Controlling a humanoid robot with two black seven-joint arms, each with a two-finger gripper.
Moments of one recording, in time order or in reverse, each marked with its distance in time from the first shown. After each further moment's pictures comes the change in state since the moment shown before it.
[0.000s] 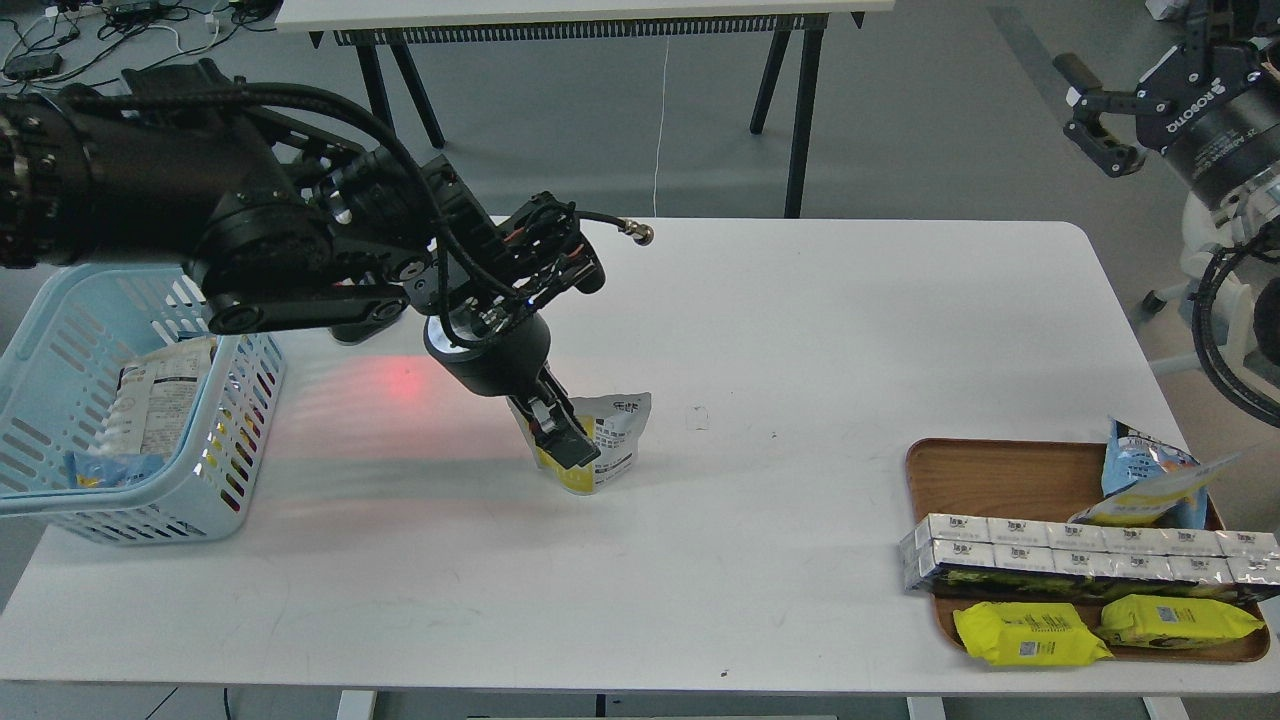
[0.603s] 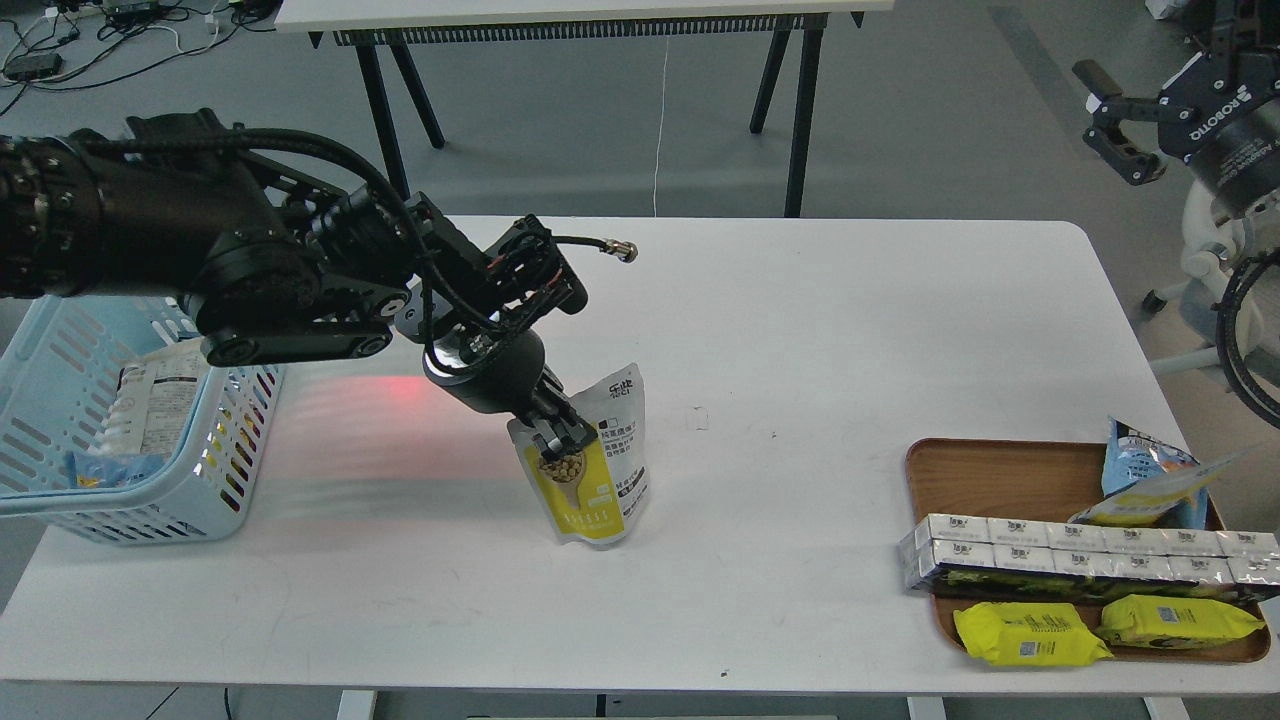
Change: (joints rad) left arm 0.051 0.023 0.048 -0.006 -0.012 0.203 0.000; right arm -0.028 -0.051 0.018 0.049 0.001 0.000 0.000
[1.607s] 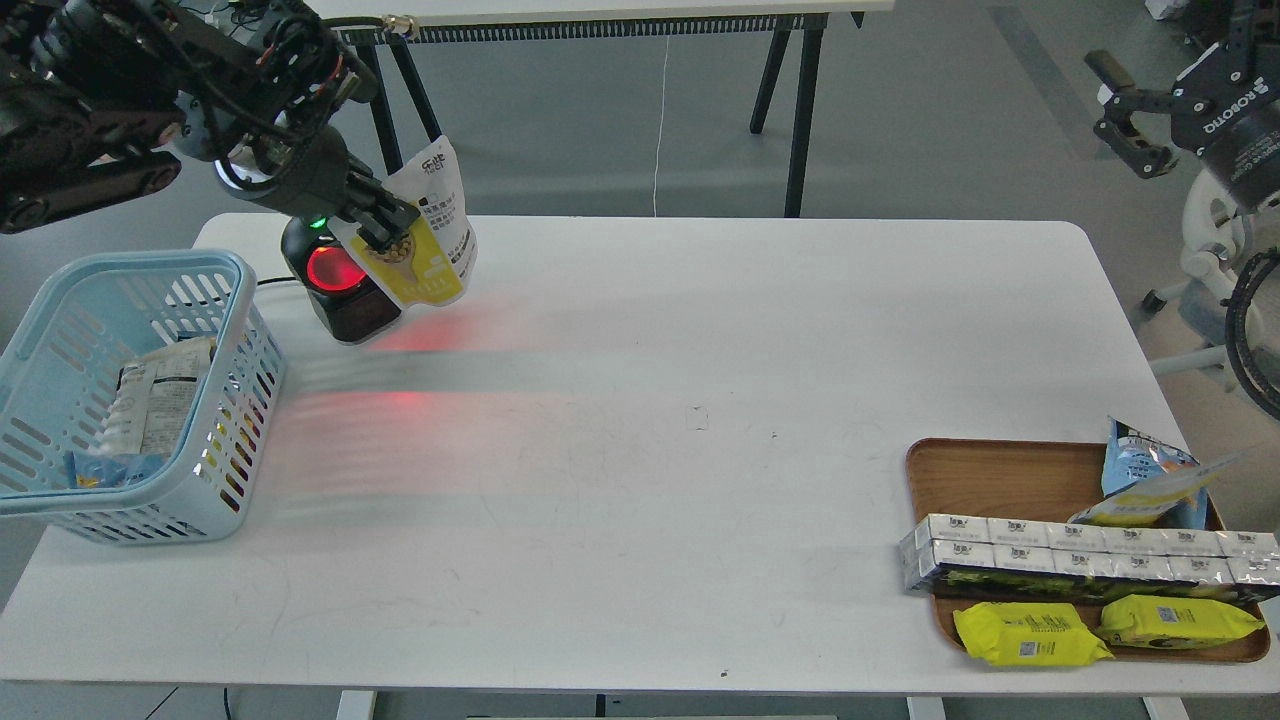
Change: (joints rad) left arm -0.088 0.224 0.149 0.266 0.027 0.043 0.000; right arm -0.006 -0.013 0.017 0.010 0.017 0.000 0.001
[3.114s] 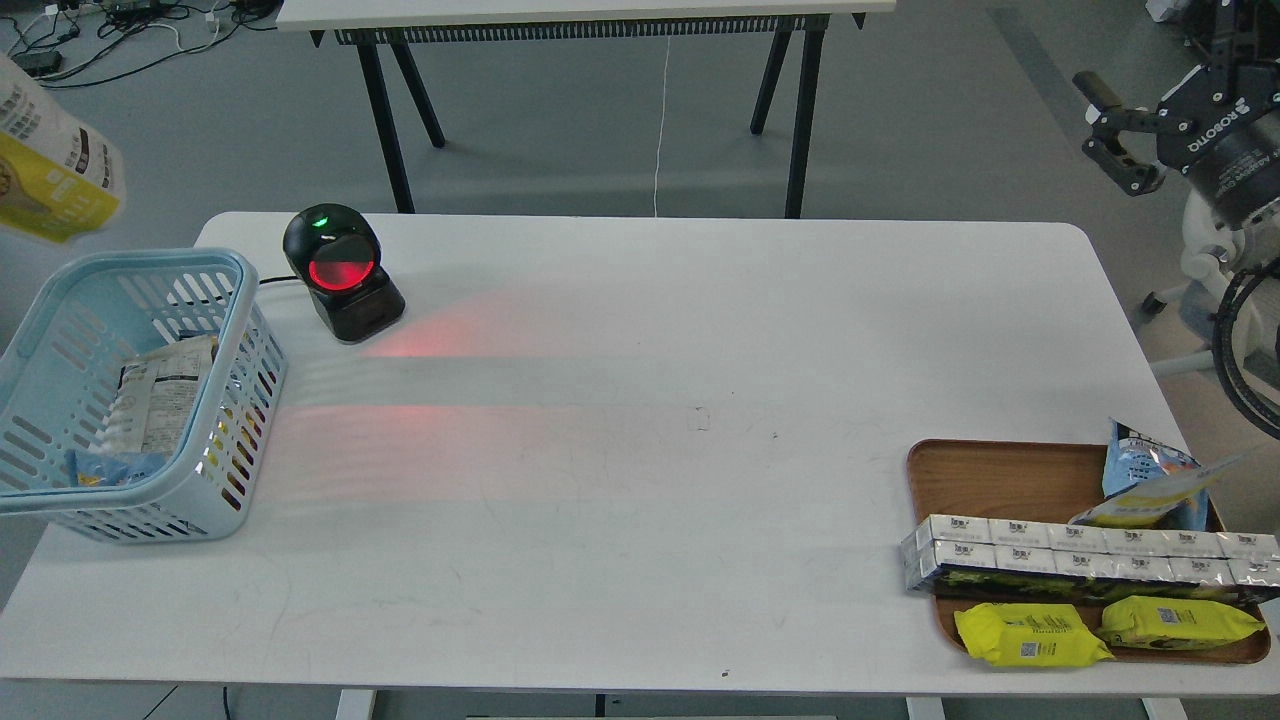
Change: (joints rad) left arm -0.033 0.738 -0.232 -0.060 0.399 -0.061 0.000; right arm -0.023 0.021 -0.001 -0.014 -0.002 0.000 0.000
